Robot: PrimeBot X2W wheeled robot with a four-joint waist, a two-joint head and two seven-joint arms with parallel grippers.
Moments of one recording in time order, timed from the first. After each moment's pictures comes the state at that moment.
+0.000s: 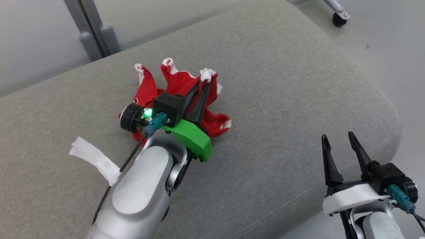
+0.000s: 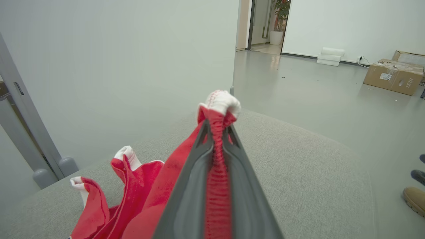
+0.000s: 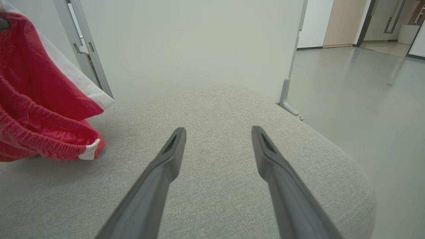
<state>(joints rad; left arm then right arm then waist) -0.61 0.05 -0.59 0.45 -0.37 -0.01 -0.13 -0.05 -0.05 -0.02 0.15 0.09 0.13 -0.26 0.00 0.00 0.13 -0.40</state>
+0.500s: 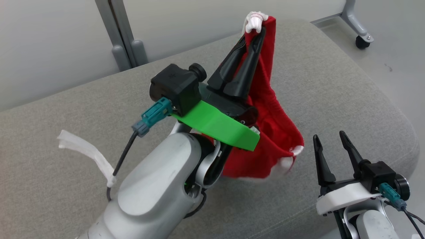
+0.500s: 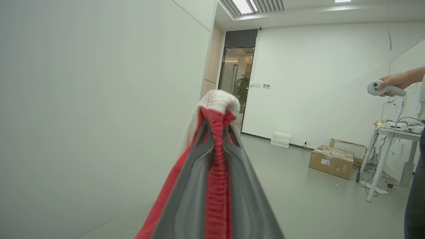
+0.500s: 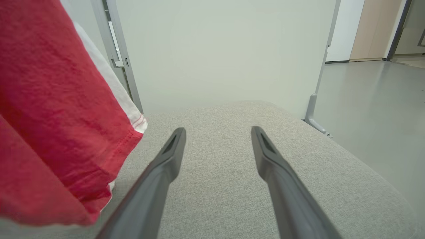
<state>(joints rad) -0.70 0.05 -0.74 -0.01 -0.69 0.15 -0.14 -0.07 -0.05 0.01 0.17 0.08 0.13 -0.26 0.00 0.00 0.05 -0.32</state>
